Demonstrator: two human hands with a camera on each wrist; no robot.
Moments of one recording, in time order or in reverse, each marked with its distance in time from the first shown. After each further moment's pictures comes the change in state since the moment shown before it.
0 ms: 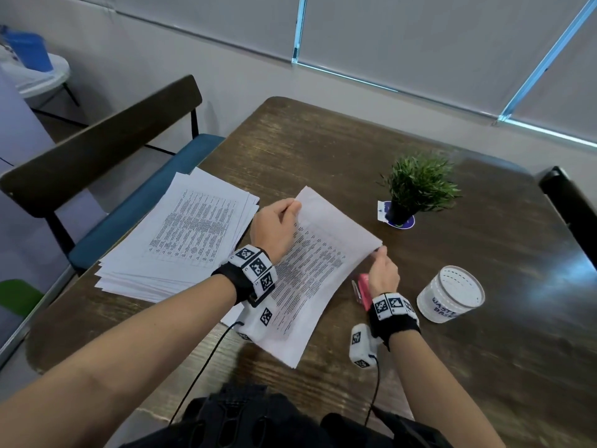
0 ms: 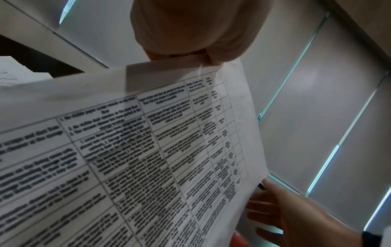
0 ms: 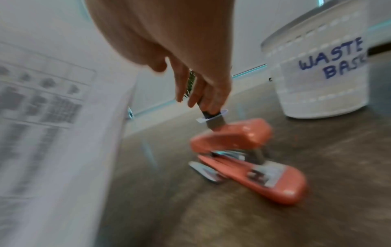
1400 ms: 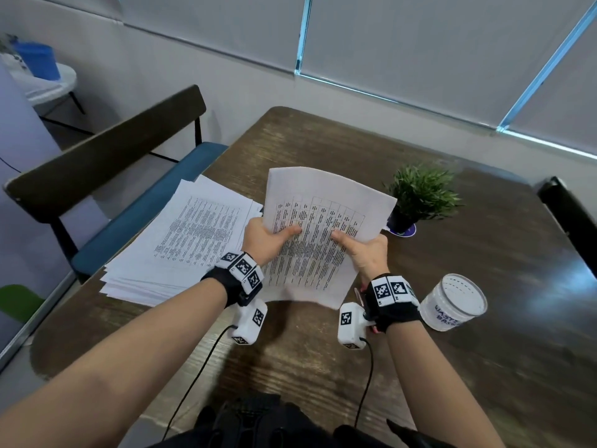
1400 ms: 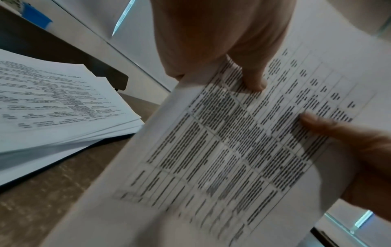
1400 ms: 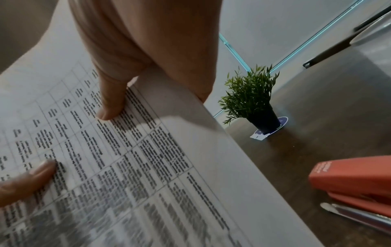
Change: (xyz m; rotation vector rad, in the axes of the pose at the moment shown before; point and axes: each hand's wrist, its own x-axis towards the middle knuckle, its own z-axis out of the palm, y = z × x) left_hand 0.000 -0.007 -0.029 -0.227 -0.175 -0.275; right_hand -0.029 -0.069 0.016 0.408 -0.318 -0.287
